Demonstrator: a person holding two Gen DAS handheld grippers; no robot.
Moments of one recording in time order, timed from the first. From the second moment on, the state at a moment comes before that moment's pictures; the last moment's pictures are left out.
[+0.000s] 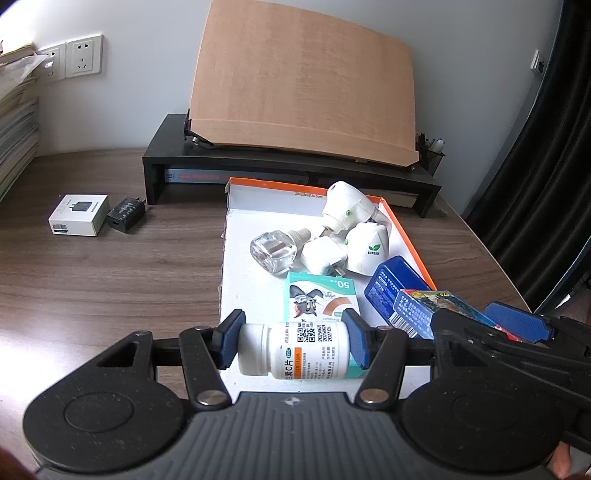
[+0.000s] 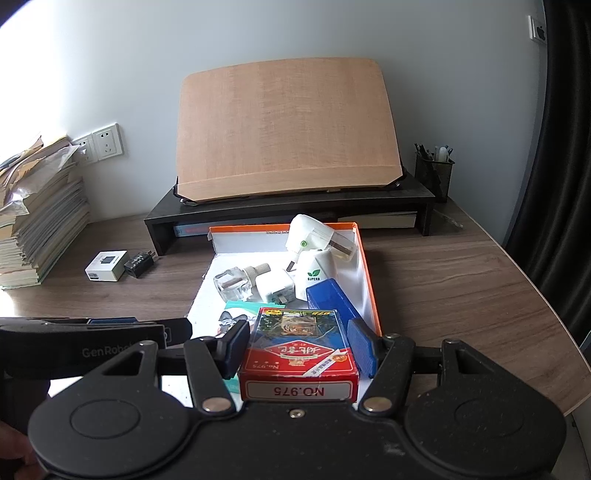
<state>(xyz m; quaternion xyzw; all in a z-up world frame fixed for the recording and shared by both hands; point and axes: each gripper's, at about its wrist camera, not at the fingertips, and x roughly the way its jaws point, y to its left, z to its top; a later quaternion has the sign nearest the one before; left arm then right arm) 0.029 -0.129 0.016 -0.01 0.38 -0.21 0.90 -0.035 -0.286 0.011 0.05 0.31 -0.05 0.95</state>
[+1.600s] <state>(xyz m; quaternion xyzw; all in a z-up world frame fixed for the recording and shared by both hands) 0.033 -0.132 0.013 -0.01 0.39 -0.22 0.90 -0.029 -0.287 0.005 0.05 0.32 -0.05 0.94</state>
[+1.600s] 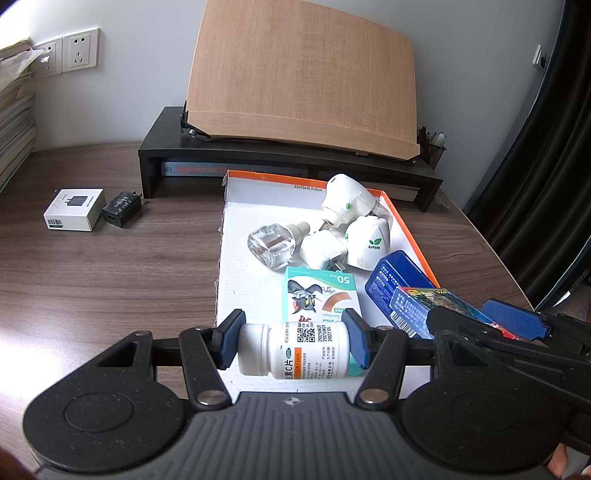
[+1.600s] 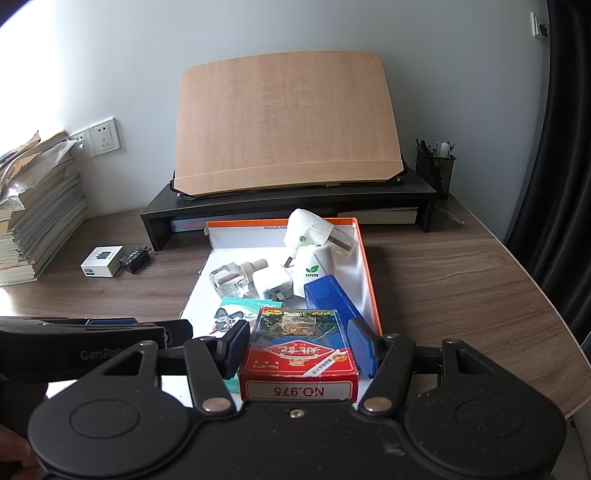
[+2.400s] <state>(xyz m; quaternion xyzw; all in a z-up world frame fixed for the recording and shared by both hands) 0.031 -0.136 0.012 -0.01 0.39 -0.22 0.89 -0.031 -0.289 0.005 0.05 0.33 -0.05 0.94</state>
